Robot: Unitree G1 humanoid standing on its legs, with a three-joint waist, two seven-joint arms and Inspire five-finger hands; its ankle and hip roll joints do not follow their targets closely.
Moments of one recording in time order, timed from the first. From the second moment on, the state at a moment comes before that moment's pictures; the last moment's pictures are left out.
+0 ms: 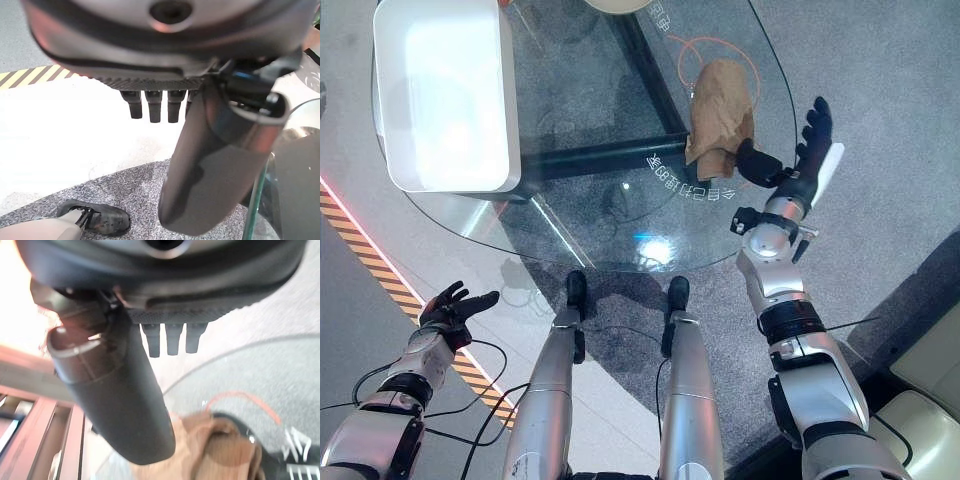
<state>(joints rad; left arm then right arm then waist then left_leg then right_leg) -0.54 0.48 -0.07 1.15 -0.65 -0.04 0.13 -0.83 -0.51 0.23 0.60 0.38 -0.10 -0.68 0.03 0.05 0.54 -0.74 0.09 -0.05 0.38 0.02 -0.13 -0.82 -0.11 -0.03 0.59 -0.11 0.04</state>
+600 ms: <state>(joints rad) -0.49 0.41 -0.07 1.13 -0.65 -0.06 0.13 -0.85 -0.48 0.34 0.60 0.31 0.07 -0.63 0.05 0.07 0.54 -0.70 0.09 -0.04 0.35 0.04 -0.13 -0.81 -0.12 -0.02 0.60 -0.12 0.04</state>
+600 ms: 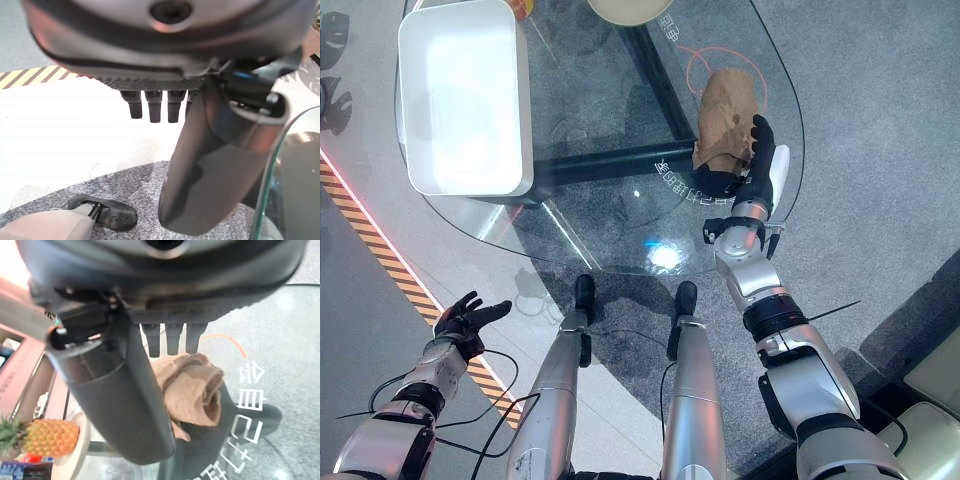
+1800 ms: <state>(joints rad) -0.46 0.32 -0.11 1.11 -0.65 -0.07 0.14 -1.06 -0.48 0.44 0.79 0.18 0.24 -0.66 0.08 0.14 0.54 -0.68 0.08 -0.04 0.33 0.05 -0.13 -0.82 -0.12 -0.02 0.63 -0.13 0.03</state>
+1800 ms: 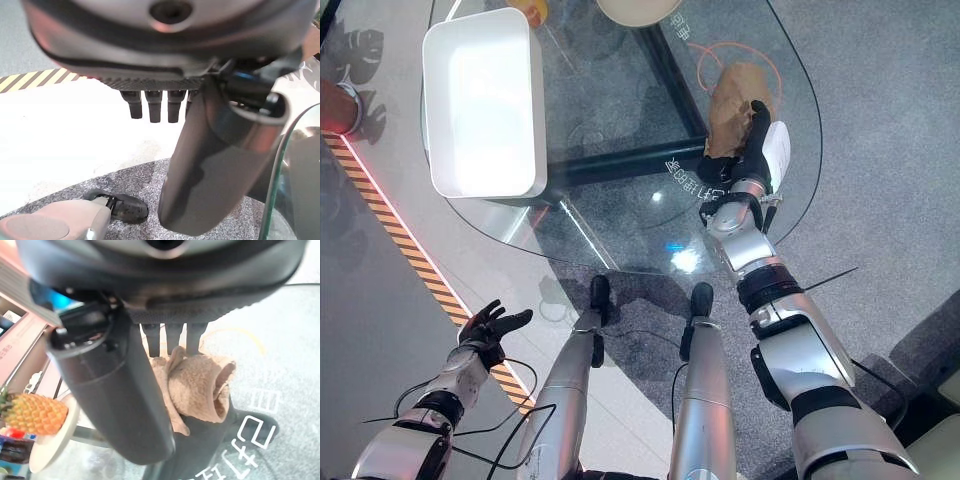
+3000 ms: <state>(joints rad) -0.46 0.32 -0.15 1.10 -0.67 -0.07 0.14 -1.17 -0.51 0.55 0.98 0.02 0.30 -0.72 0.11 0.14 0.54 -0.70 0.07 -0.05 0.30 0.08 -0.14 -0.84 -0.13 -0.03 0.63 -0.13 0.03</state>
